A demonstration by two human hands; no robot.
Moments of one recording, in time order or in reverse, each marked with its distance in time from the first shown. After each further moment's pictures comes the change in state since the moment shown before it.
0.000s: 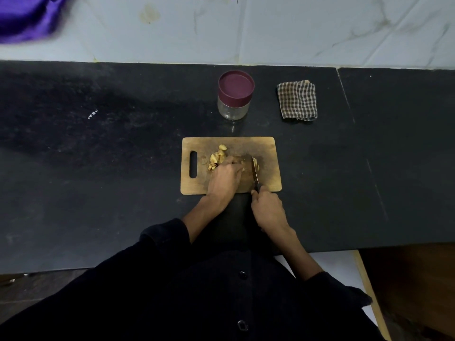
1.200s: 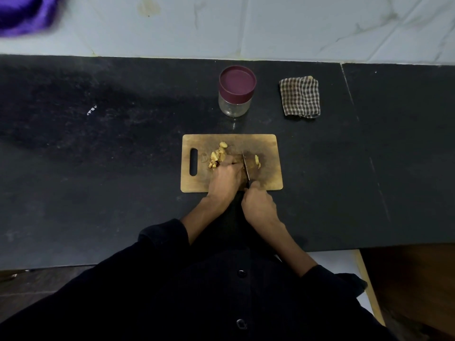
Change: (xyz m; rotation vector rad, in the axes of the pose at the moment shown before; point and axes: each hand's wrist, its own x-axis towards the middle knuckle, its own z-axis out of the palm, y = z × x) left_hand -0.005 0.000 0.004 0.031 -0.007 -0.028; right_hand 0.002 -0.020 0.010 -0.106 -0.047 -0.029
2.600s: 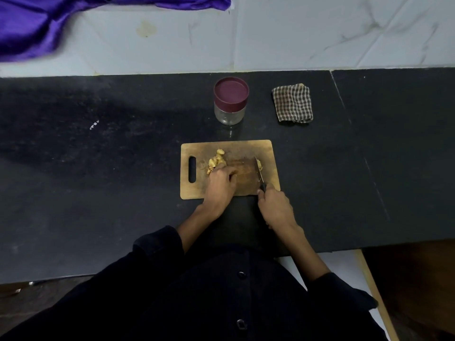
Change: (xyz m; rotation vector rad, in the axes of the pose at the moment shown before) left_hand -0.006 0.002 -0.010 -0.126 0.087 -0.065; right_hand -0.002 0.030 -0.026 0.052 0.082 0.002
